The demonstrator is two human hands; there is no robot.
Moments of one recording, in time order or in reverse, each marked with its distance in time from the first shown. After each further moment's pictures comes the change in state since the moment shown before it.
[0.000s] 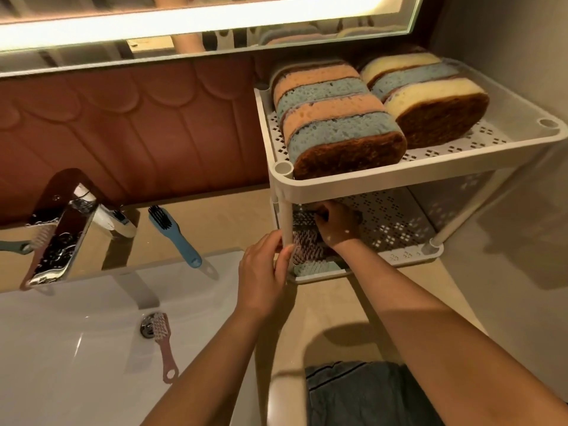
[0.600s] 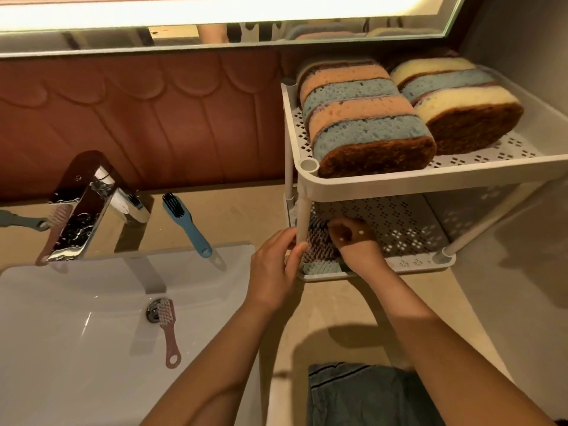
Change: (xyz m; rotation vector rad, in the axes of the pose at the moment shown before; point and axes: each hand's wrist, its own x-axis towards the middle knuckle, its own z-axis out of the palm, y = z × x) left_hand 0.002 -0.002 -0.002 -0.089 -0.004 -0.002; right_hand -0.037 0.012 -0.003 0.202 -0.014 0.026
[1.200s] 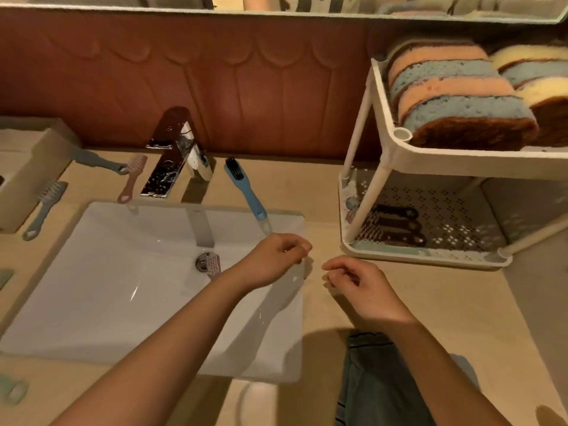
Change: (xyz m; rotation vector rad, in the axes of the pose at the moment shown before) left_hand -0.041 -0.020 -0.086 -0.238 -0.437 -0.501; right_hand -0.127 -0.063 0.018 0.258 -0.458 -0.001
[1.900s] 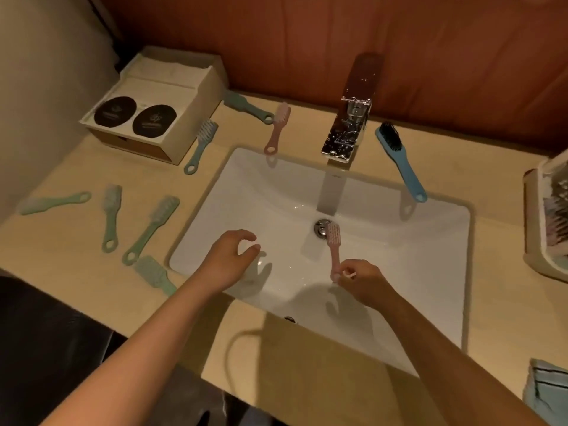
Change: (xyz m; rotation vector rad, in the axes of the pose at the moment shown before) left_hand -0.167 -0.188 -0.178 0.196 0.482 -0.442; right_hand 0.074 0.006 0.237 -0.374 -0.355 0.184
